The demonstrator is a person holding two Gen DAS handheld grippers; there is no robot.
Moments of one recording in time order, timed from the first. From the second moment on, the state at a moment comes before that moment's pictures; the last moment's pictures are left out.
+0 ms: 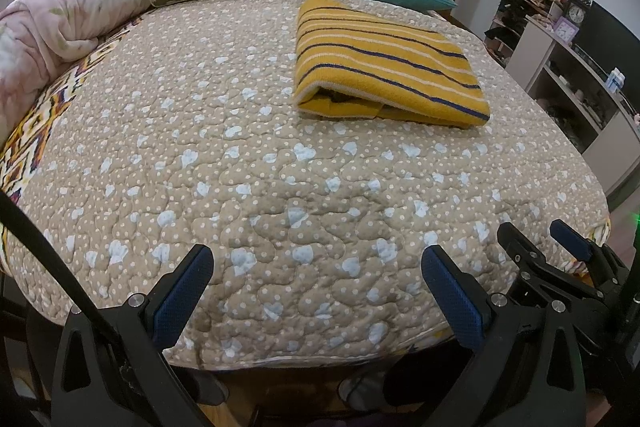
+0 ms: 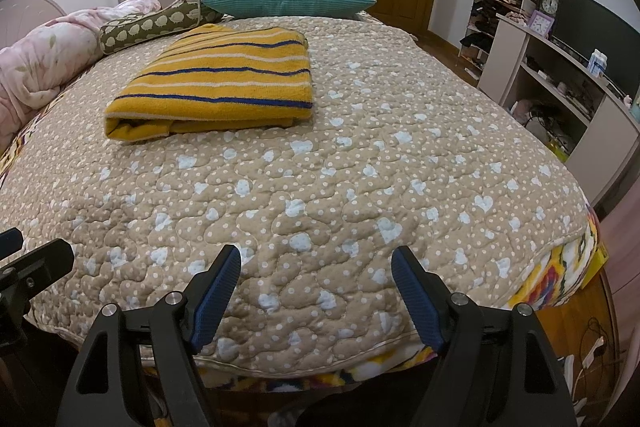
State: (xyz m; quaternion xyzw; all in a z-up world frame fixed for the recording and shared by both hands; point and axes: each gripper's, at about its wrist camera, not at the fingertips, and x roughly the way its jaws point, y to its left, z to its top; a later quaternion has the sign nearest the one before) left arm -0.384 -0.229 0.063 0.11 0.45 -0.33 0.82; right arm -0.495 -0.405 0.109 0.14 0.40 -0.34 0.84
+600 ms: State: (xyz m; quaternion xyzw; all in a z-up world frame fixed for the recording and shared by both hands) left arm -0.383 -0.228 0.059 0.11 0.45 -0.33 0.82; right arm -0.494 -0.405 0.107 0.14 0.40 -0.33 0.84
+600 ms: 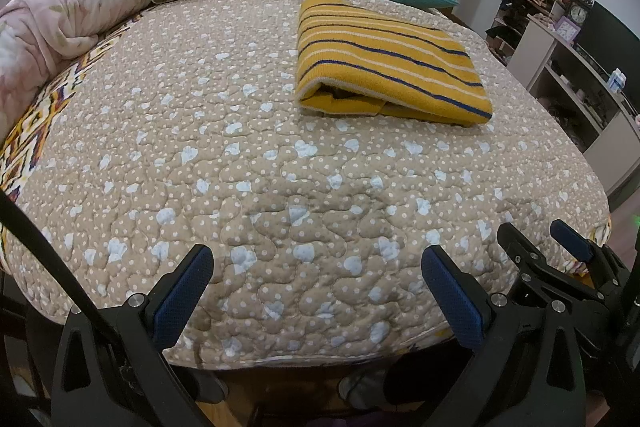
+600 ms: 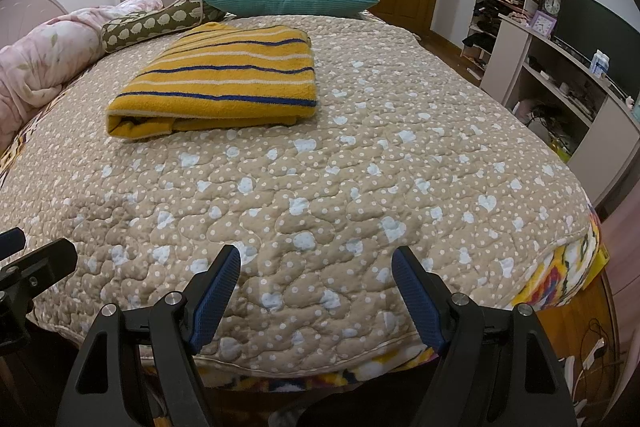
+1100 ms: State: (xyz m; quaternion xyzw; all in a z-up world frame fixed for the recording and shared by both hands) left arm -0.382 -0.228 0.058 0.11 0.46 -0.33 0.82; right arm -0.493 -0.404 0.107 0.14 0.40 -0.33 0.84
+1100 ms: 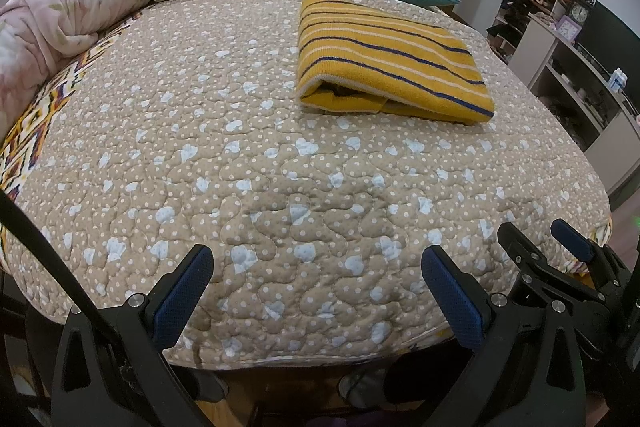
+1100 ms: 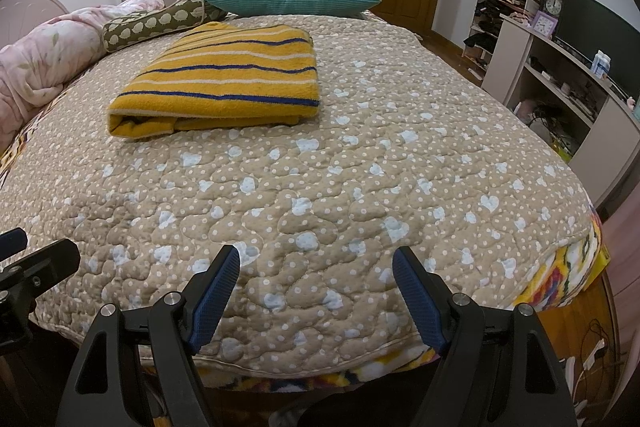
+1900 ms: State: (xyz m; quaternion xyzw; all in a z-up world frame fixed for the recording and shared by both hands) left arm -0.381 -0.228 0.055 0.11 0.46 -0.33 0.82; right arm -0.492 -0.403 0.108 0.14 0.40 -0.33 0.85
